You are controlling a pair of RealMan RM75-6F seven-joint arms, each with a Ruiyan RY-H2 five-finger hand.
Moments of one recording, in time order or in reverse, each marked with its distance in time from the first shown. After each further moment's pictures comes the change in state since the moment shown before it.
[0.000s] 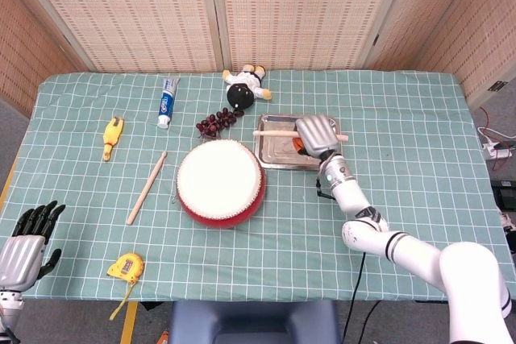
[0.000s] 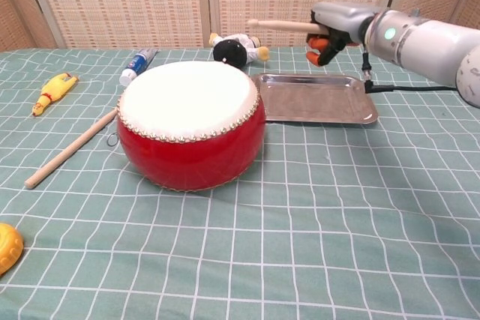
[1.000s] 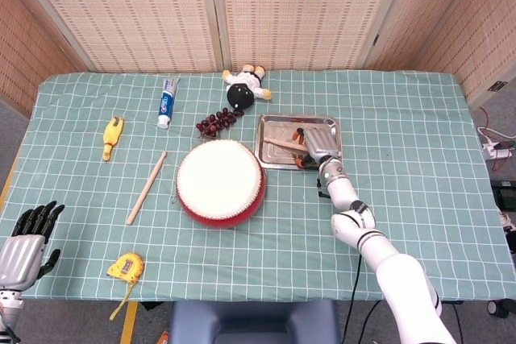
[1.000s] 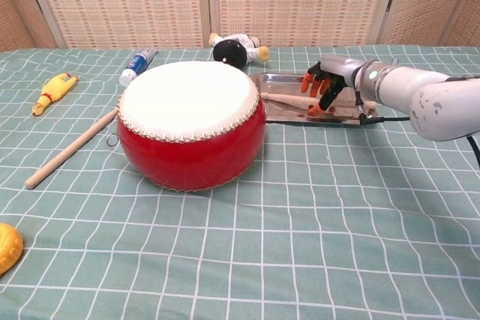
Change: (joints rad) left arm -0.005 0.009 -0.002 -0.022 -0.022 -0.019 0.026; right arm 0.100 -0.313 -0.011 0.650 -0.174 -0.303 0.513
